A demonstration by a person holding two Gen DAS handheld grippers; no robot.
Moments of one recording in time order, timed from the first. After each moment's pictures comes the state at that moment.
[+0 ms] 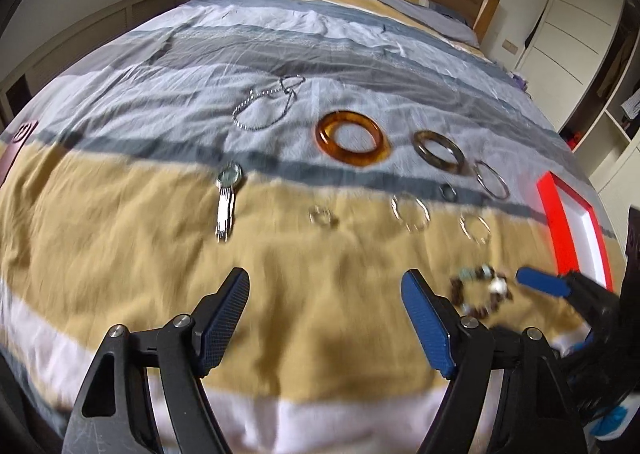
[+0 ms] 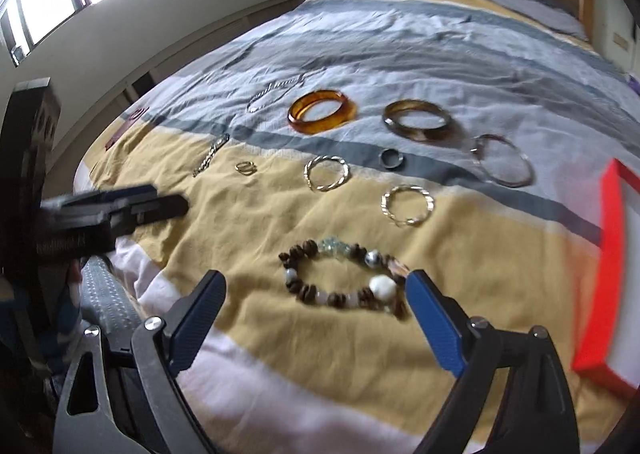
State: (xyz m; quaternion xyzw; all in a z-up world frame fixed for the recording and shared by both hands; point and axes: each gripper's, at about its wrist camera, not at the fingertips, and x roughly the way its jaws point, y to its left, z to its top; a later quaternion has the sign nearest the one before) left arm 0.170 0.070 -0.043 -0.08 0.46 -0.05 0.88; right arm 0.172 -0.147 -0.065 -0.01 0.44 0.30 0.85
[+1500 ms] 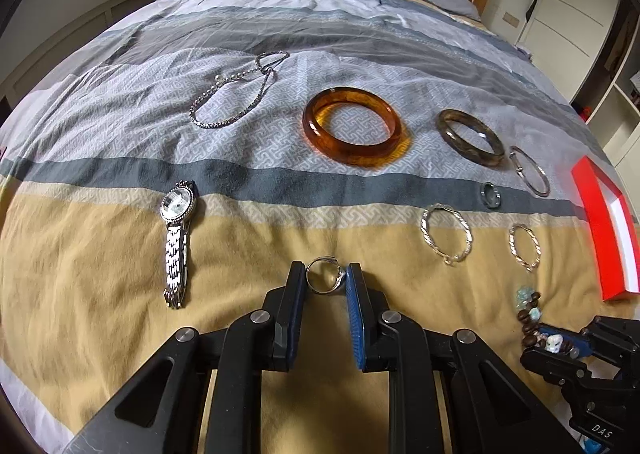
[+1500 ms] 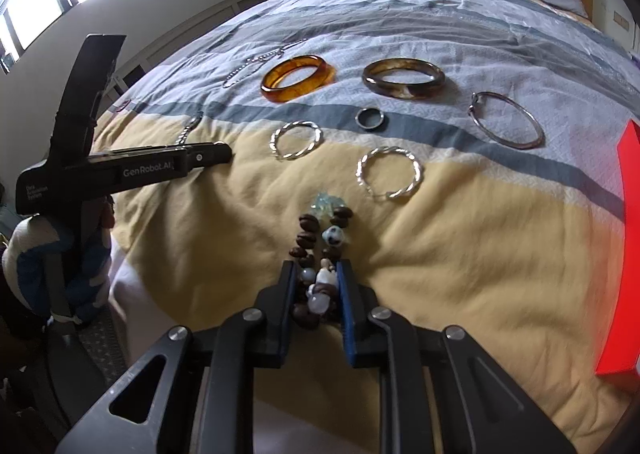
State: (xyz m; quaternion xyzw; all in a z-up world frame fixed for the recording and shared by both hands) left arm 0.225 0.054 -0.087 -0.04 0.48 -0.06 0.87; right arm 0.176 -0.159 -0.091 0.01 0.47 0.29 0.83
